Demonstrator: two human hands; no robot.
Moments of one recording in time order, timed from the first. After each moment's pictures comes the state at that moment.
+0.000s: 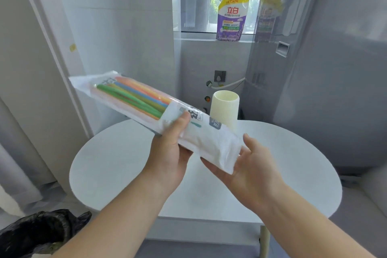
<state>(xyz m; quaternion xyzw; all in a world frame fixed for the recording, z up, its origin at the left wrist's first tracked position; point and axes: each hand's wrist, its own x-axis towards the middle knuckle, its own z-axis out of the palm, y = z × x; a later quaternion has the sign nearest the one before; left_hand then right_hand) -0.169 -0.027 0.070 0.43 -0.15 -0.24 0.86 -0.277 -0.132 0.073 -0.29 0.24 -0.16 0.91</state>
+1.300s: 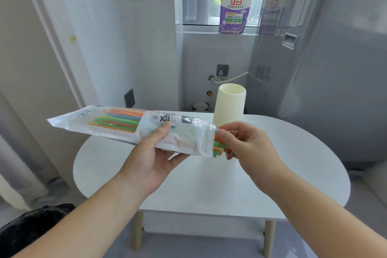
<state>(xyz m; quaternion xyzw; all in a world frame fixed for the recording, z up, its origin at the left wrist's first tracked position) -0.137 0.017 0.042 0.41 -0.06 -0.32 0.85 -0.255 -0.150 0.057 -0.72 0.20 -0.24 0.61</state>
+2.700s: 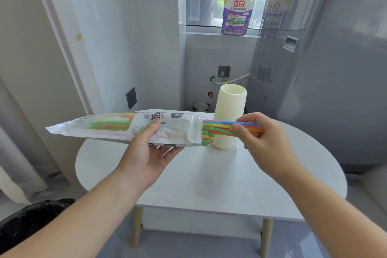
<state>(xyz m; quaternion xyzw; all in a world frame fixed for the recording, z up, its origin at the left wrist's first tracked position) -0.134 0.025 0.043 0.37 -0.01 -0.29 0.88 -0.271 -0.170 0.066 -0.81 0.19 -0.31 0.46</state>
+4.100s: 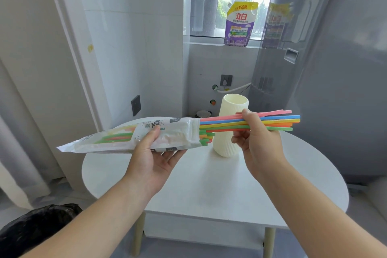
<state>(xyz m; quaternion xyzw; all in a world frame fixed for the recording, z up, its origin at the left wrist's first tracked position) -0.138 0.023 0.046 0.34 0.03 -0.26 0.90 -0.240 -0.147 0.089 -0.48 0.25 -0.36 0.75</state>
